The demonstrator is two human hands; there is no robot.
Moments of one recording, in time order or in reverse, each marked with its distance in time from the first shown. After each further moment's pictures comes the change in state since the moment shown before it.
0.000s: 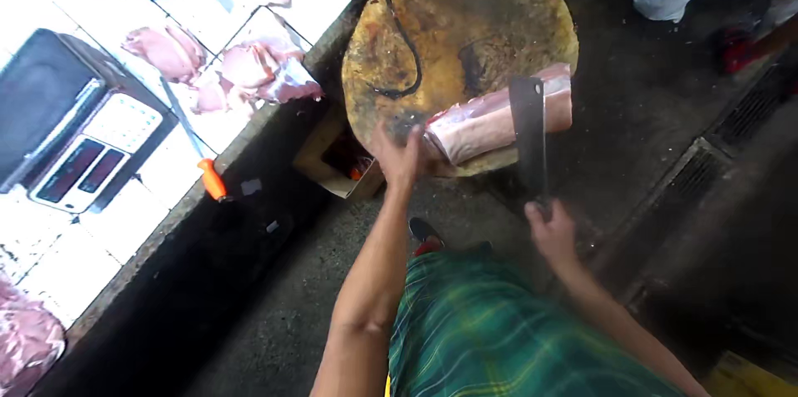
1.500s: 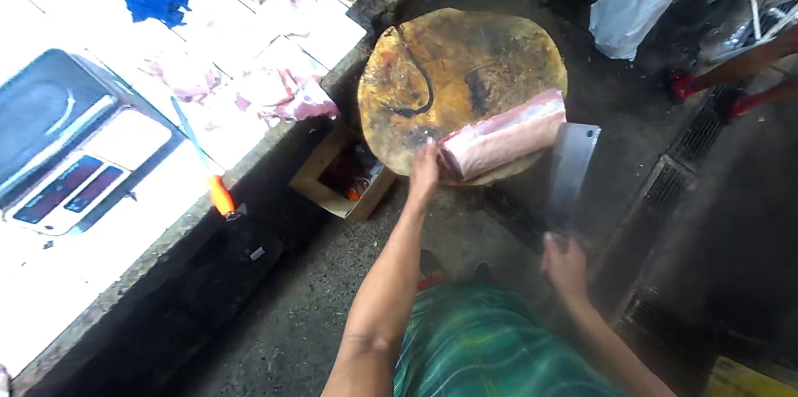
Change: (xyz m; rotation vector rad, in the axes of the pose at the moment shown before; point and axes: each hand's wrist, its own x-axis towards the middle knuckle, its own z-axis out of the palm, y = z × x) left_hand -0.009 -0.010 -0.004 -0.493 -0.380 -0.192; right_hand -0.076 -0.011 0.015 0.176 0.146 0.302
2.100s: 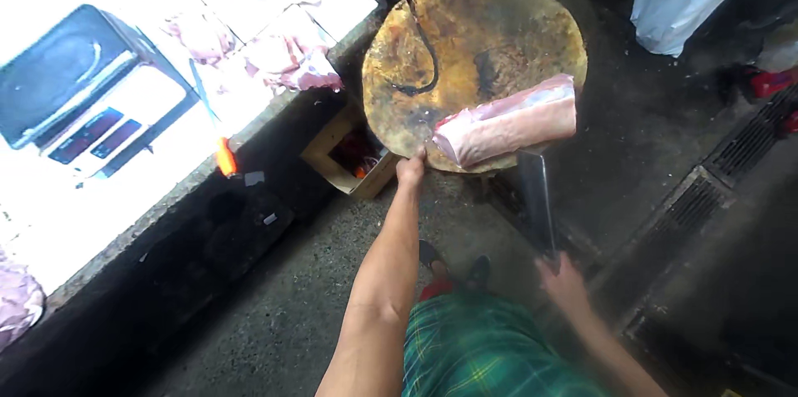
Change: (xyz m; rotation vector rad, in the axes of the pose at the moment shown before) left_hand 0.015 -0.067 0.006 -0.213 0.350 -0.289; right_hand 0.007 0.042 -0.055 -0.526 -0.353 -0.064
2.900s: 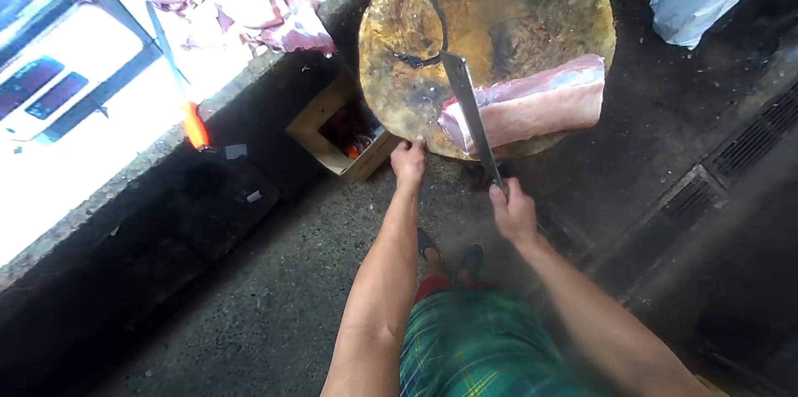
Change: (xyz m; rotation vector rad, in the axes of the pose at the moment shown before) left_hand -0.004 -0.012 -0.010 0.125 0.056 0.091; right_hand 0.103 -0.117 0.065 -0.023 0.224 -0.522
